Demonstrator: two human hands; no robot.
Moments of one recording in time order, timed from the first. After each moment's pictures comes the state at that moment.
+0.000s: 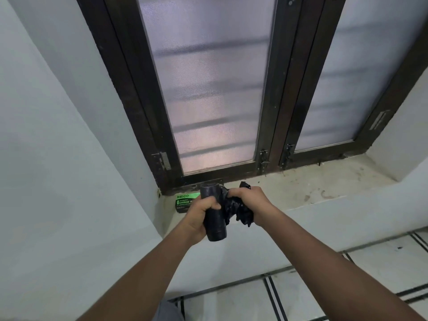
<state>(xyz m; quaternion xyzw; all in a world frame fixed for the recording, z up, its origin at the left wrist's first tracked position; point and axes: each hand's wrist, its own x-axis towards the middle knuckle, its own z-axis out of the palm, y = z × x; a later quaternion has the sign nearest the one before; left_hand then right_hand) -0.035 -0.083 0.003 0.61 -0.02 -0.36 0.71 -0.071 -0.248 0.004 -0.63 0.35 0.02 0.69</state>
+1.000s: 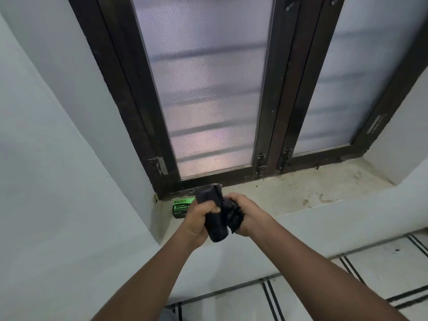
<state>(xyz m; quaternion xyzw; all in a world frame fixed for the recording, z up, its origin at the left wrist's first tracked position) -0.030 -0.093 -0.001 0.59 -0.02 -0.33 0.74 -0.066 -0.227 0.010 -0.41 0.39 0.11 0.82</state>
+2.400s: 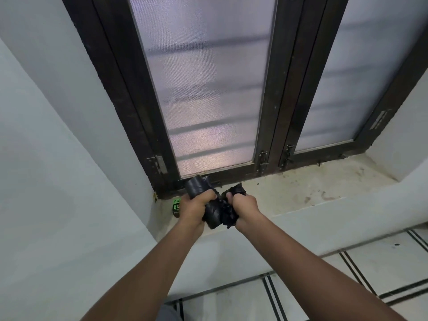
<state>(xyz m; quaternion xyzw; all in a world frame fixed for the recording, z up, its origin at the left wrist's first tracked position) -0.001 -0.106 -0.007 0.61 0.11 -0.20 0.75 -0.045 -0.219 -0.006 -0.42 0.45 -0.06 0.79</state>
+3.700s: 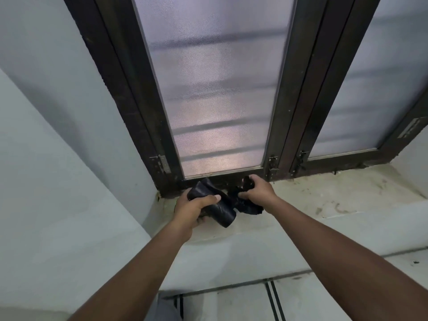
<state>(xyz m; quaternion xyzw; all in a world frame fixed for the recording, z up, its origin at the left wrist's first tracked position) 0.018 -0.091 -0.005 0.69 0.09 -0.26 0.67 0.004 -0.323 -0.046 -0.83 0.27 0.05 0.48</state>
